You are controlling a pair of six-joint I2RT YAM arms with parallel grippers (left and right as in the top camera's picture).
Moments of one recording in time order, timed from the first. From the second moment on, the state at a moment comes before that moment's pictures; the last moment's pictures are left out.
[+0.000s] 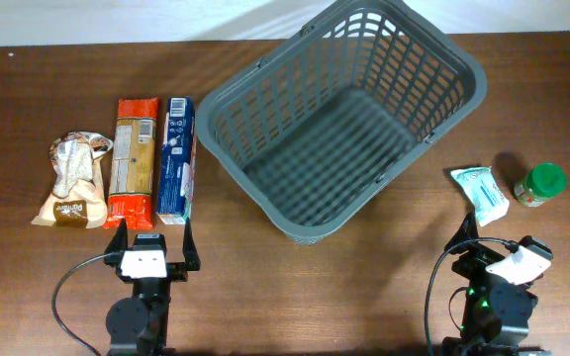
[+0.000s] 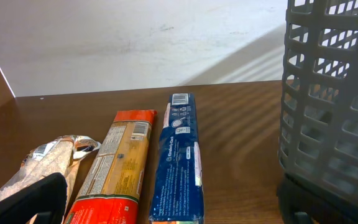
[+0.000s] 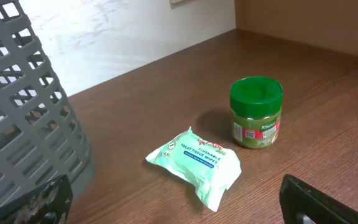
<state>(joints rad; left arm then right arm) -0.03 0.02 0.02 -0.08 -0.06 0.06 -0.15 0.01 0.10 -0.31 0.26 0.29</state>
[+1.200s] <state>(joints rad) -0.03 0.04 0.02 -0.08 0.06 -0.02 -0.15 0.01 0.10 -0.31 0.26 0.29</state>
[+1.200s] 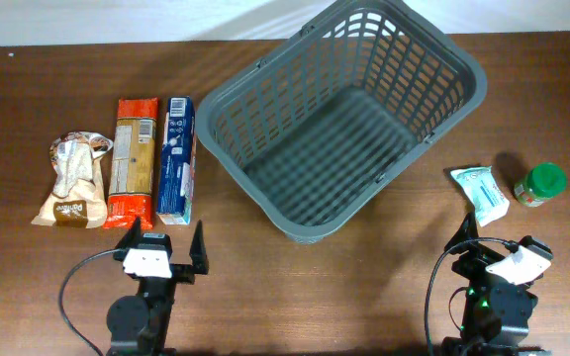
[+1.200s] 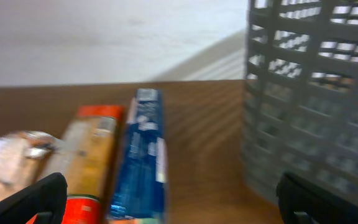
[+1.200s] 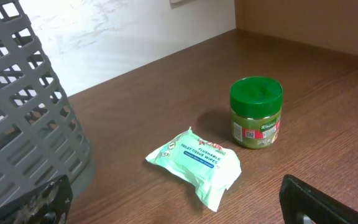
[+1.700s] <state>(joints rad) -0.03 0.09 0.25 -0.39 0.27 -0.11 -0.15 0.01 0.11 -0.33 -0.08 0.29</state>
